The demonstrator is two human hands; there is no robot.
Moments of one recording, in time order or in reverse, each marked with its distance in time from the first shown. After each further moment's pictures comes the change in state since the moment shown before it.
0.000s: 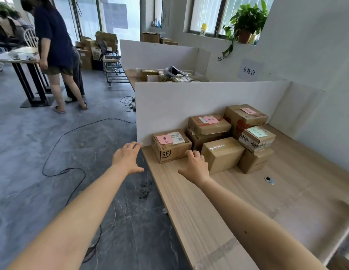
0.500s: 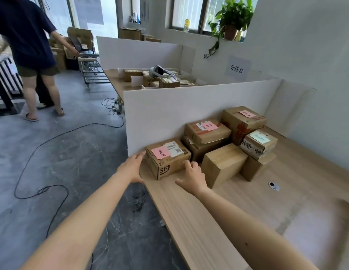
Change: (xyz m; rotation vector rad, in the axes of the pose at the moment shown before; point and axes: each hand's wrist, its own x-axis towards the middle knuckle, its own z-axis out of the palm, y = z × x) left_hand 0.121 -0.021 0.035 -0.210 -0.234 0.133; right_hand 0.084 -0.014 0.038 0.074 -0.068 0.157
